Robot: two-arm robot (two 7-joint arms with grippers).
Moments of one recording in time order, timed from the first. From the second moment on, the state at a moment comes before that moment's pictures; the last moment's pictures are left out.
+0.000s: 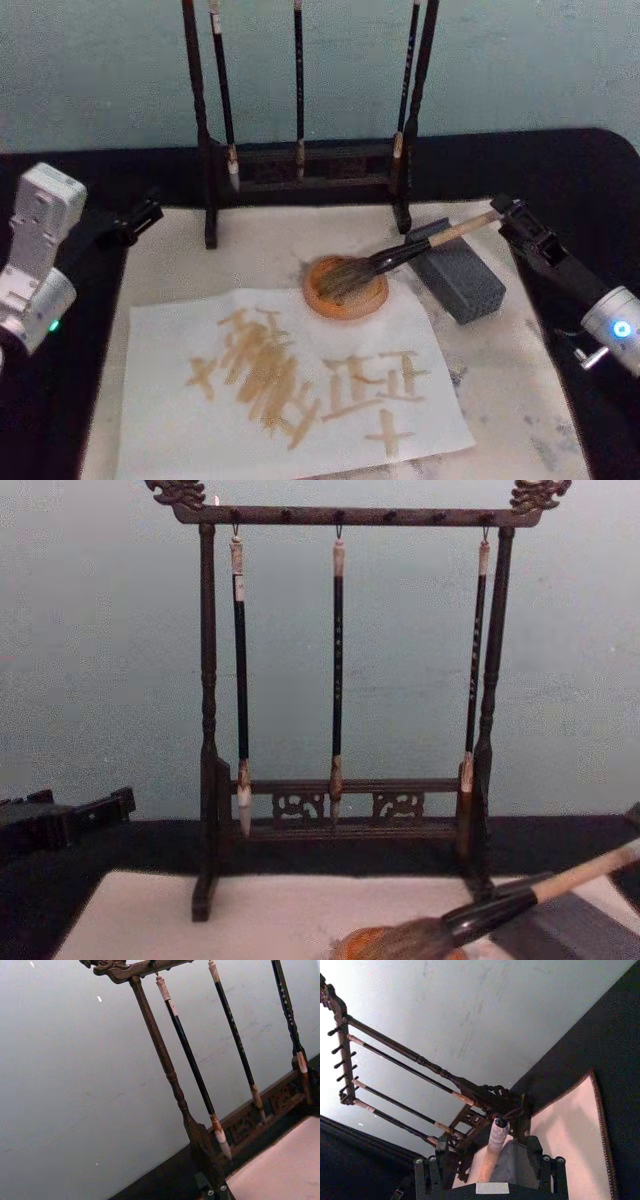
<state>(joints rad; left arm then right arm) -0.20 0.60 0.45 -1.41 -0.25 -0.12 0.03 0.22 0.48 -0.33 -1.12 1.47 0.21 0.57</state>
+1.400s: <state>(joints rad) -0.20 0.60 0.45 -1.41 -0.25 -0.12 0.03 0.23 0.47 -0.35 -1.11 1.50 0.20 0.58</state>
